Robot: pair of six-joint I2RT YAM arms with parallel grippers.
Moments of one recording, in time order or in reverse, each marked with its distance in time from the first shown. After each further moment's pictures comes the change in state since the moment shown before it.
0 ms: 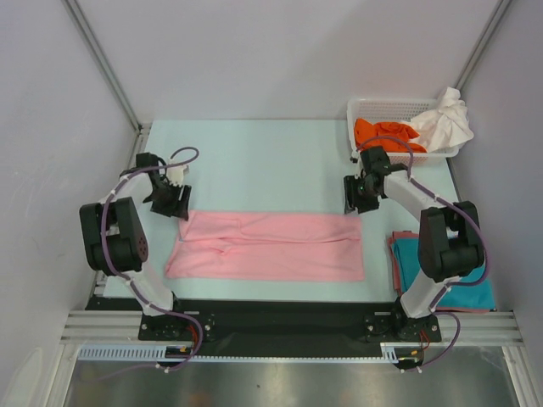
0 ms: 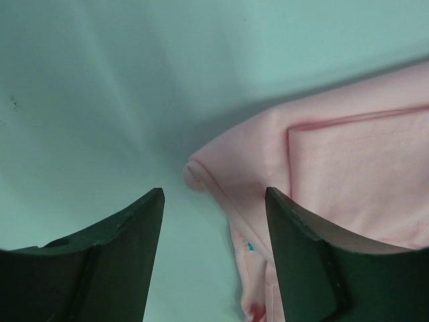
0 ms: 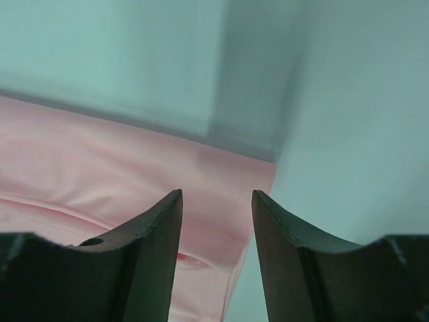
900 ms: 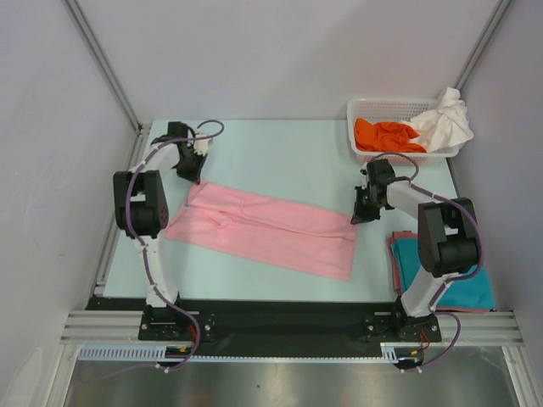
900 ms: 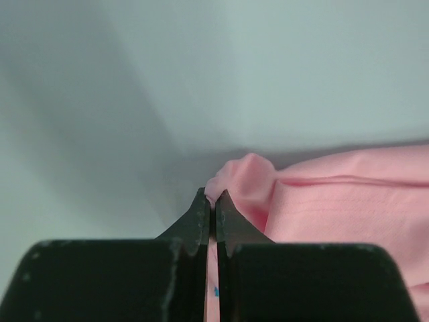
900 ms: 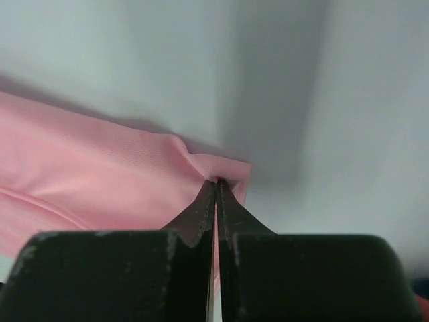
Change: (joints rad) left arm -0.161 0.390 0.473 0.023 -0.087 -0.050; right arm -0.063 0.053 -0.145 0.130 -0.046 0.145
